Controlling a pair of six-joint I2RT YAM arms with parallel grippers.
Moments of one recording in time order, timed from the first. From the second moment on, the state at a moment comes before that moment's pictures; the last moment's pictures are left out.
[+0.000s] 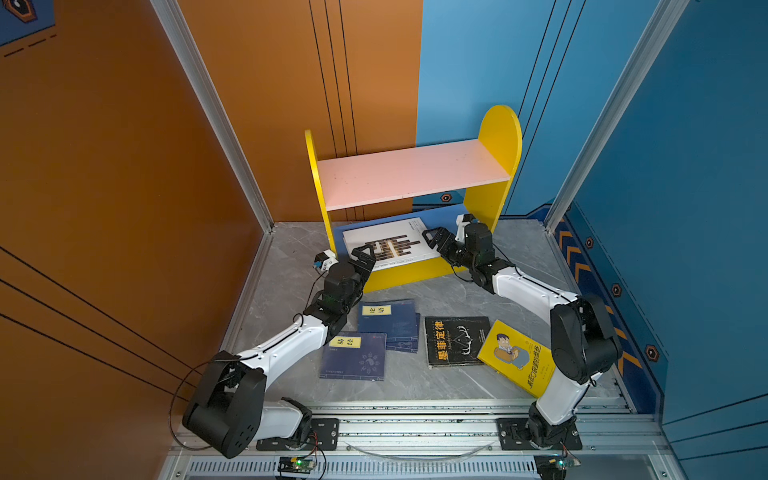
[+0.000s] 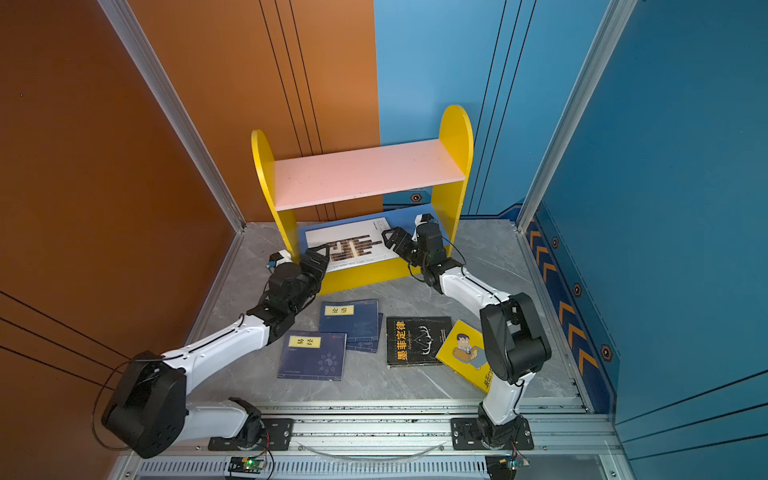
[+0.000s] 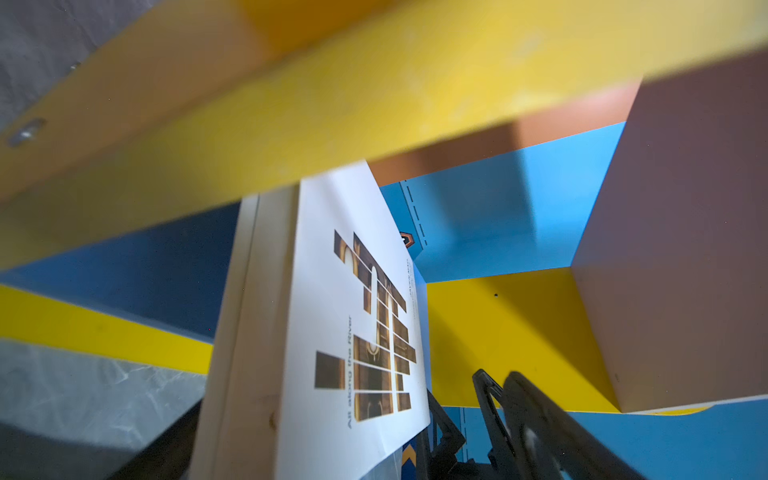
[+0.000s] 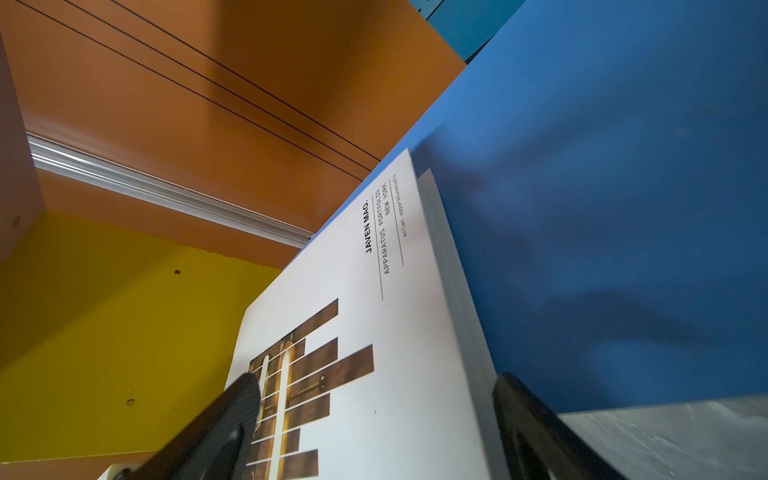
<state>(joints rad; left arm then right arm) -0.45 1.31 0.76 0.33 -0.22 -1.32 0.40 1.77 1.24 0.19 -0.24 0.91</state>
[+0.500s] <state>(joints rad) -0.40 1.28 0.89 -0.16 -0.19 -1.21 0.43 1.80 1.27 0.16 -0.22 0.89</state>
